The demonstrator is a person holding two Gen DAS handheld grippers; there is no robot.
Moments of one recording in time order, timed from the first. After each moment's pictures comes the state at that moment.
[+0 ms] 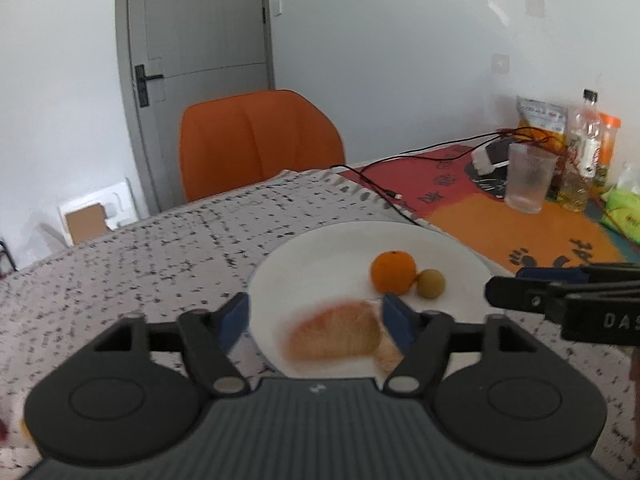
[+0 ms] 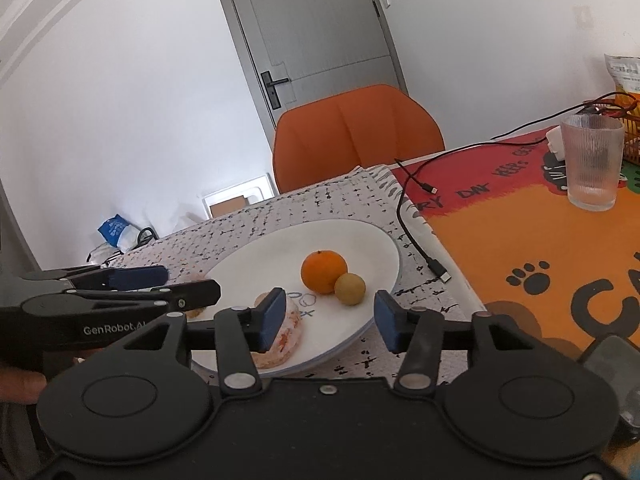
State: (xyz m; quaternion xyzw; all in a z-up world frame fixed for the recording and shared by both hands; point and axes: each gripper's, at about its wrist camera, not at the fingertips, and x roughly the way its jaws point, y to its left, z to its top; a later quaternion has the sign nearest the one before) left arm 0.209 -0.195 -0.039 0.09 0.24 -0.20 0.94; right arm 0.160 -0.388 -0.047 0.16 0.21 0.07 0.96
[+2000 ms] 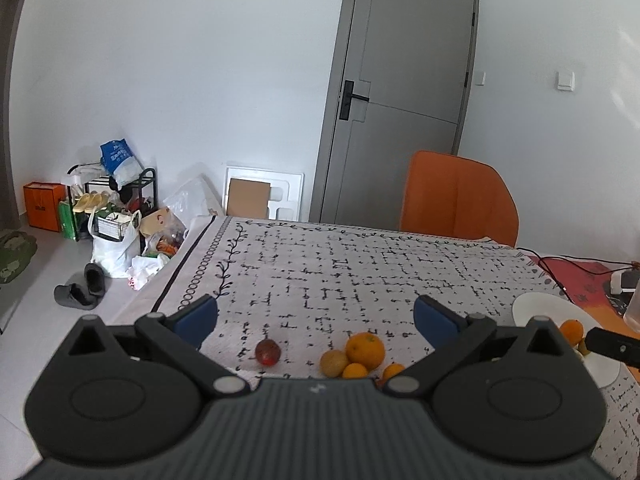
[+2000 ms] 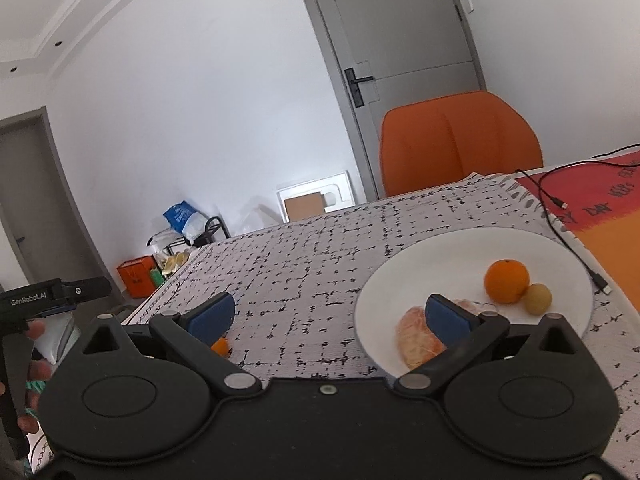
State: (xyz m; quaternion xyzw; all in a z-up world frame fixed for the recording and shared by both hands) left arm 0.143 0.047 0.001 -0.07 0.21 0.02 0.98; right arm 0.170 -0.274 -0.017 0.14 0.20 0.17 0.95
